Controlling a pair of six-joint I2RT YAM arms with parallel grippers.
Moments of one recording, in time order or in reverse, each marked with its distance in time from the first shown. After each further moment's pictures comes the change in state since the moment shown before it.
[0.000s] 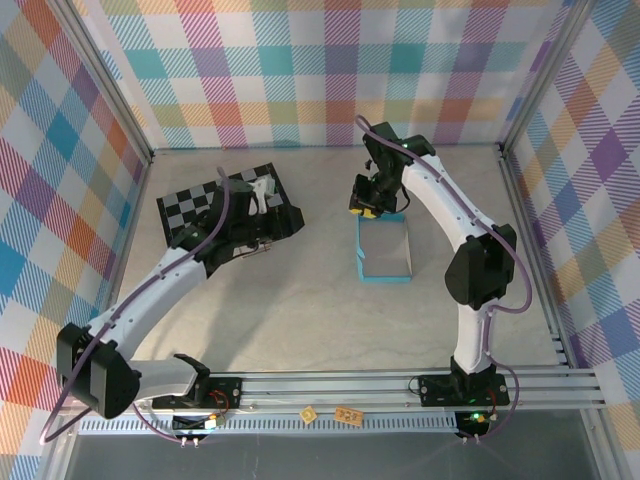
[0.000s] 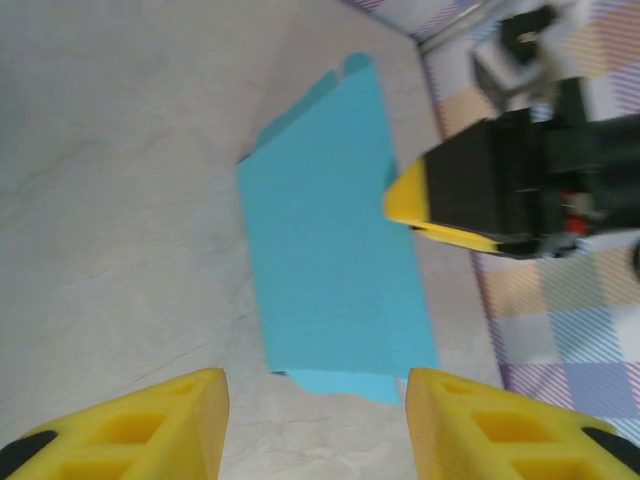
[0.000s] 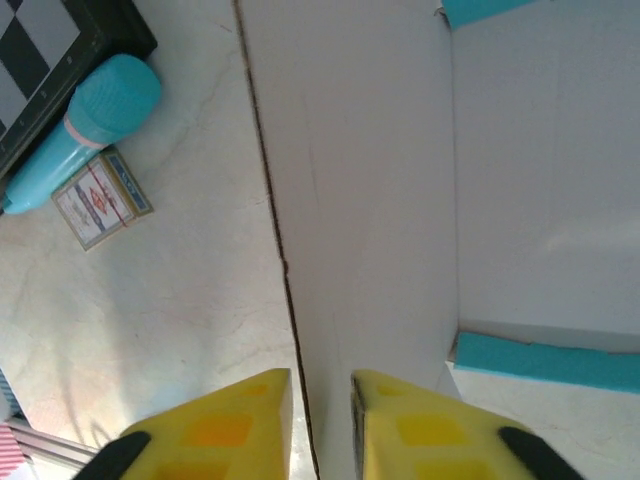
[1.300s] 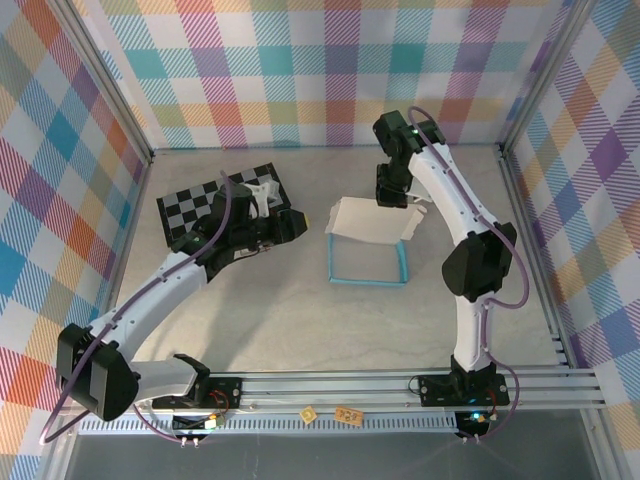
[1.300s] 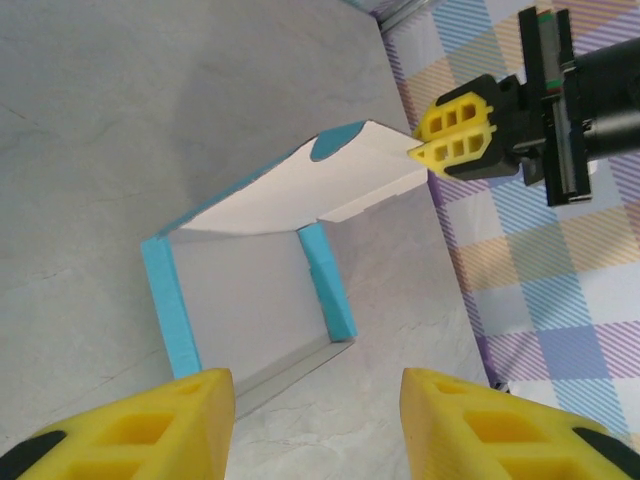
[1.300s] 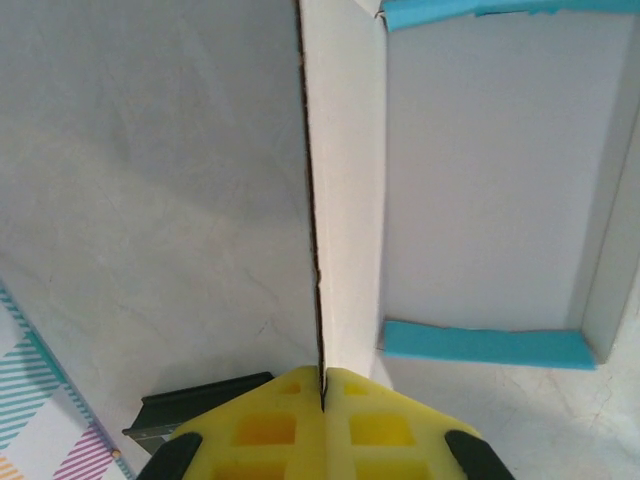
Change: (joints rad) left arm 0.000 0.011 -0.041 0.053 0.074 0.024; right arm -0.049 0.067 0.192 -0.185 0.241 1.373
